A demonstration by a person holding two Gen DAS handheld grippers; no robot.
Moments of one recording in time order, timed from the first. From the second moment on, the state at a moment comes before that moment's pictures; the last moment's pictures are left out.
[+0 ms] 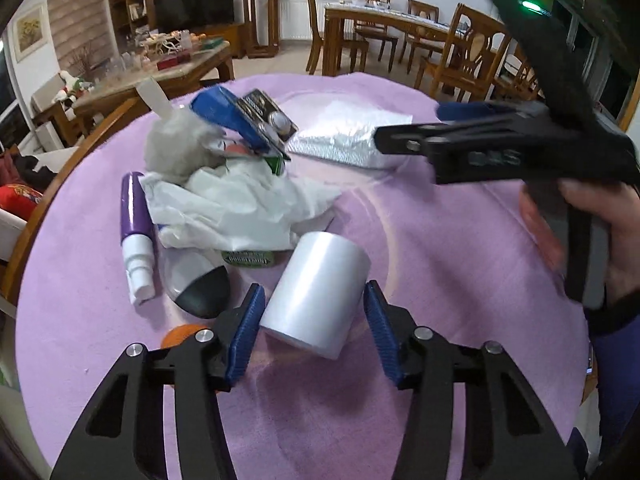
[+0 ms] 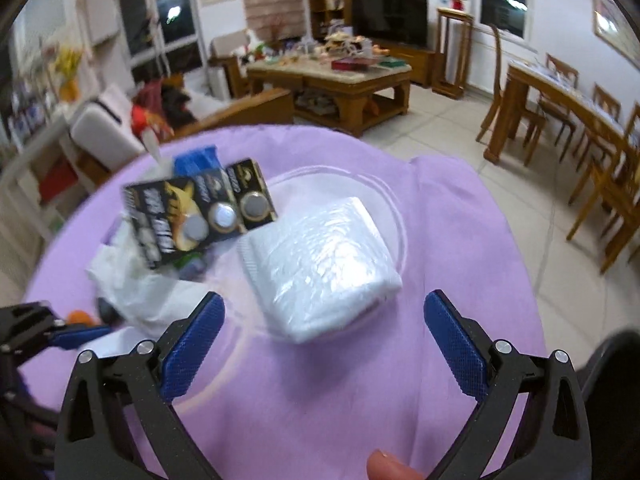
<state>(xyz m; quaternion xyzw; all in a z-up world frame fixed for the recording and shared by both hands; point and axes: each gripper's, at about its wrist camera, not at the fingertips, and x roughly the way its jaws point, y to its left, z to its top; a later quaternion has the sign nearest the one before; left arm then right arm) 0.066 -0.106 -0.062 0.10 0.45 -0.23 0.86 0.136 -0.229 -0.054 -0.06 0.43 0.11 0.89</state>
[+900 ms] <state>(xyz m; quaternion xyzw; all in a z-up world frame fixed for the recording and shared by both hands) 0.043 -0.107 -0.028 0.03 0.40 -0.26 0.88 0.068 -0.287 -0.027 0.06 0.38 0.12 0.91</state>
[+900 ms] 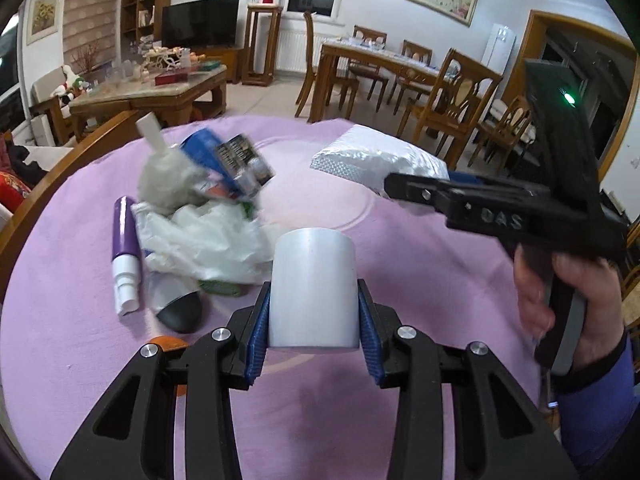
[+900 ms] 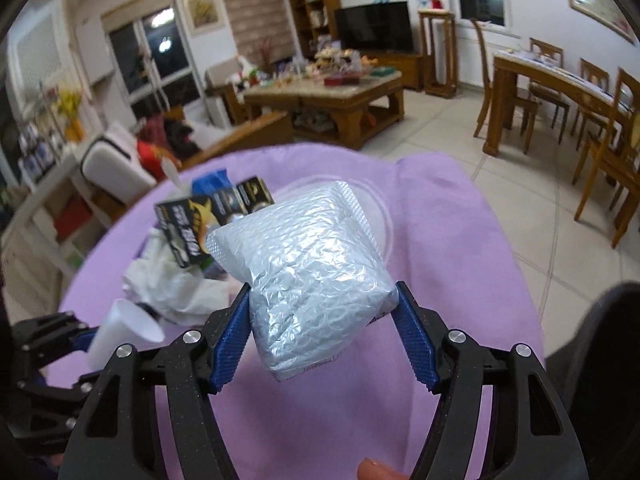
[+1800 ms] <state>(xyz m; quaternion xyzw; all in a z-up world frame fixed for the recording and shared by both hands) 0.017 -0.319 0.001 0.08 0.35 -0.41 0.84 -0.117 -0.524 0.011 0.20 0.28 -0.06 0.94</state>
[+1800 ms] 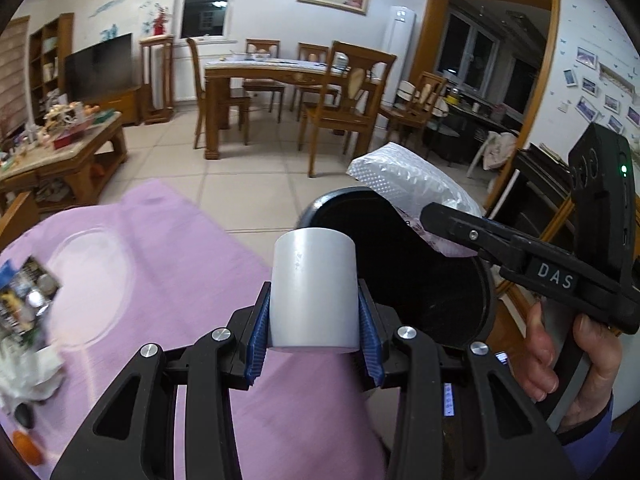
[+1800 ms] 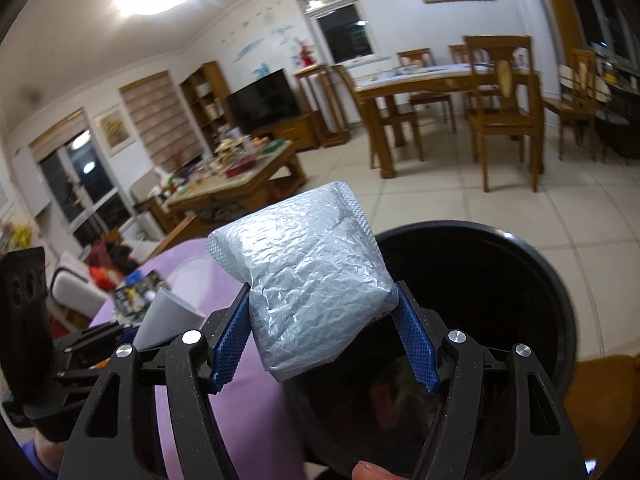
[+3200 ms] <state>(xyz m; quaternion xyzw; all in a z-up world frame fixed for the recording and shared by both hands) 0.007 -0.437 -0.064 0.15 0.42 -0.43 0.78 -0.112 -0.608 -0.073 0.24 0.33 -0.14 0.90</state>
